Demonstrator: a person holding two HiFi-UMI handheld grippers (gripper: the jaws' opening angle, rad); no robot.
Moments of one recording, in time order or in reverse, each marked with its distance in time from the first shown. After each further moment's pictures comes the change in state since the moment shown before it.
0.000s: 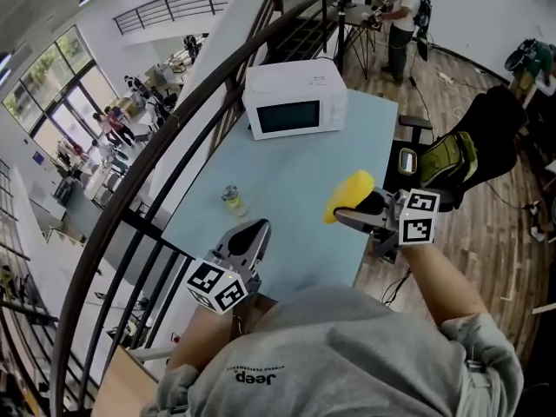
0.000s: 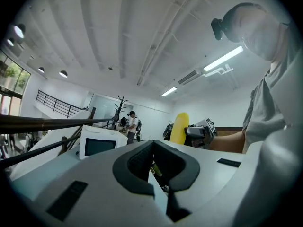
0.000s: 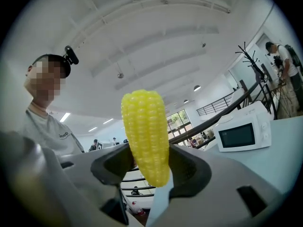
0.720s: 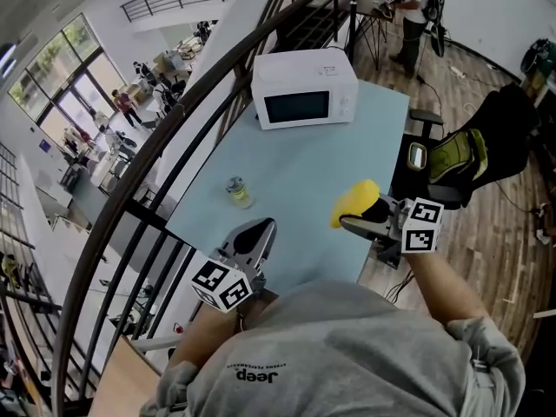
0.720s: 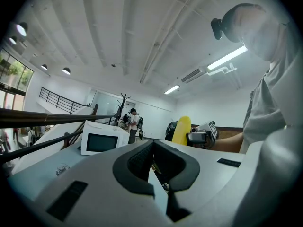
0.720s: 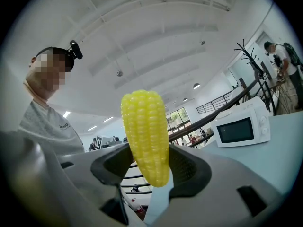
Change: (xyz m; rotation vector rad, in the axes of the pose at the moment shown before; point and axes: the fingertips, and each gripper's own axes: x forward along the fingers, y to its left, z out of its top) left arm 0.006 0.007 -0.017 -0.031 0.035 0.026; right arm -0.002 -0.016 -0.031 0.013 0.021 -0.003
